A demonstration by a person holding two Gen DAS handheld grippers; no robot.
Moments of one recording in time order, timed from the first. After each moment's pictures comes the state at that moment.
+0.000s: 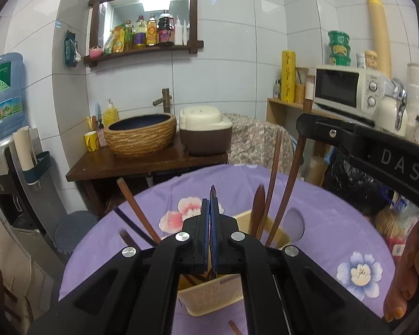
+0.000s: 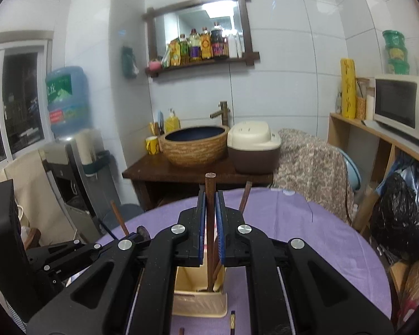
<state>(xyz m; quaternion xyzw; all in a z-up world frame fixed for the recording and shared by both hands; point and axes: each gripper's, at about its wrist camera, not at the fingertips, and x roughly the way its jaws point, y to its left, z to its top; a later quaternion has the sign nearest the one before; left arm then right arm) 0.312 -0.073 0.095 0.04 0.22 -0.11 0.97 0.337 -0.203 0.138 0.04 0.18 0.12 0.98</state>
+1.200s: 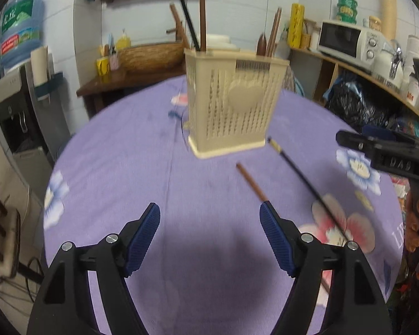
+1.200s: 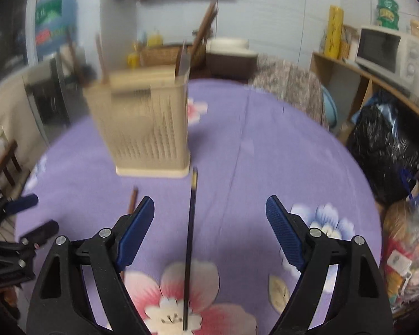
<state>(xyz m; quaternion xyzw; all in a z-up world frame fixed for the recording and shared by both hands) 0.195 -0.026 -0.034 0.01 0.36 -0.10 0.93 0.243 -0.239 -0.022 -0.03 0.34 0.07 0.94</state>
